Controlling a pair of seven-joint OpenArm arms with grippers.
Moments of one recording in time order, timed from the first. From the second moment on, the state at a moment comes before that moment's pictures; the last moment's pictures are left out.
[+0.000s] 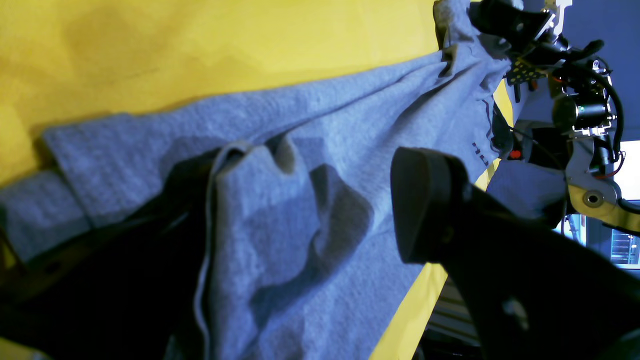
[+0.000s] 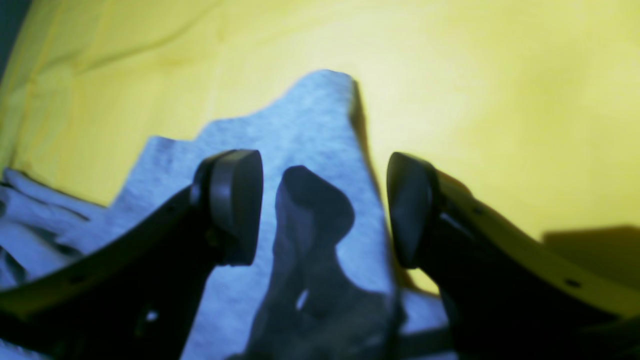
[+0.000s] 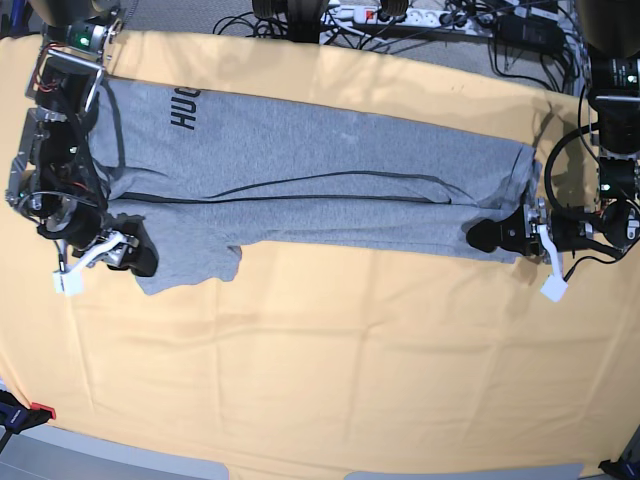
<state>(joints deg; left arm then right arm) -23.5 -37.3 6.9 47.6 -90.8 -44.1 79.8 11.6 17.9 21.7 65.6 43.3 40.7 -53.3</state>
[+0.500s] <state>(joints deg) -23.5 -37.2 6.9 47.6 -90.8 -44.1 79.7 16.5 14.5 21.6 65.1 43.0 41.4 -62.1</state>
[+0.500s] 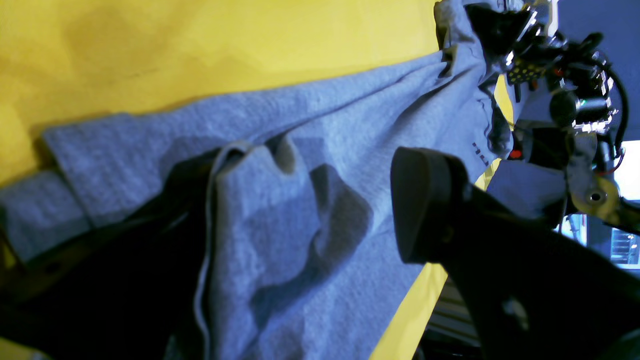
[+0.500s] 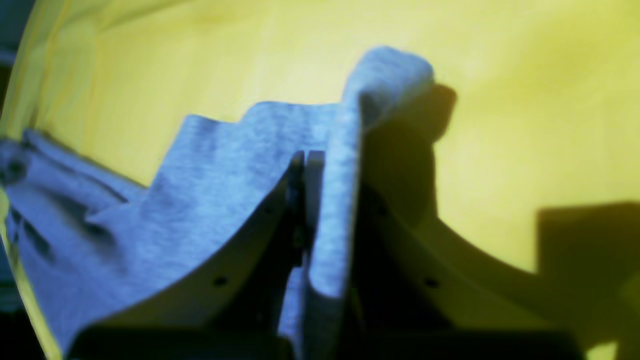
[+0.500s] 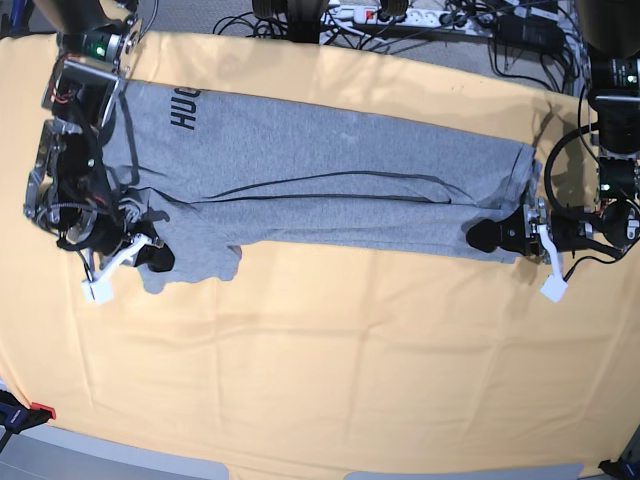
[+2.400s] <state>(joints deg) -23.5 -40.9 -13.9 47.1 -87.3 -44.0 81.2 -15.3 28.4 22.6 114.6 63.9 41.6 -82.9</state>
